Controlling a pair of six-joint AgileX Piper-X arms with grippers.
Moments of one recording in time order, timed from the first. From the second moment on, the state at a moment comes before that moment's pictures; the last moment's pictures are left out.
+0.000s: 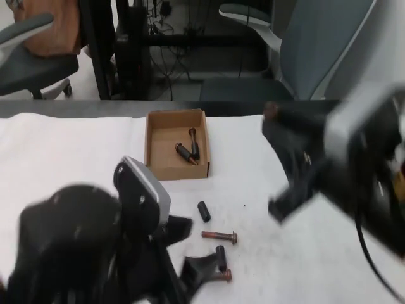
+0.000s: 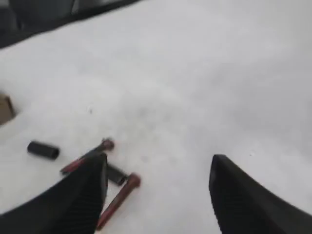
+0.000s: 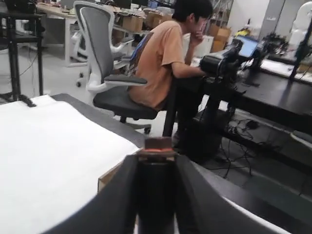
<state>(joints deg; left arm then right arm) -44.6 56.0 -22.9 -1.0 9.2 -1.1 38.4 56.7 -28.6 -19.0 1.8 -9.1</state>
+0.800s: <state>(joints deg) -33.7 99.0 -57.8 21.5 5.6 -29.6 28.1 113.2 -93.7 9.9 -18.3 -11.4</state>
